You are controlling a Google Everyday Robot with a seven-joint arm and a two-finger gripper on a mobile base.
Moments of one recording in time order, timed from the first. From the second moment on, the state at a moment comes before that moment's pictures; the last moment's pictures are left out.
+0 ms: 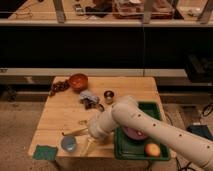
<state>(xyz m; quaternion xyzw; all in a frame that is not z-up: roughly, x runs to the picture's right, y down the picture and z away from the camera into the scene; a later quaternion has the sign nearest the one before) -0.103 0.204 0.630 0.39 -0.33 -0.86 0.07</state>
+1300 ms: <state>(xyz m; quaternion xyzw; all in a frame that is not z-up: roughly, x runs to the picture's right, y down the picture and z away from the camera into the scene) -0.103 0.203 0.630 0.38 -0.33 -0.86 0.07</state>
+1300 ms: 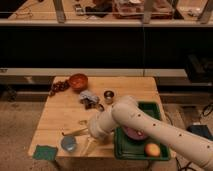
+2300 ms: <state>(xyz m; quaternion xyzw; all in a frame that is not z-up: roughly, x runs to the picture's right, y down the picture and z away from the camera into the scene) -0.083 0.046 0.753 0.29 -0.25 -0.92 0.08</state>
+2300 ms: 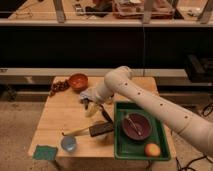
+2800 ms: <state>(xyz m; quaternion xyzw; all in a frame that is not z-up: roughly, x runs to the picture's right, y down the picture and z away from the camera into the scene) -0.072 -0.005 0.809 0.25 -0.25 -0.93 0.10</state>
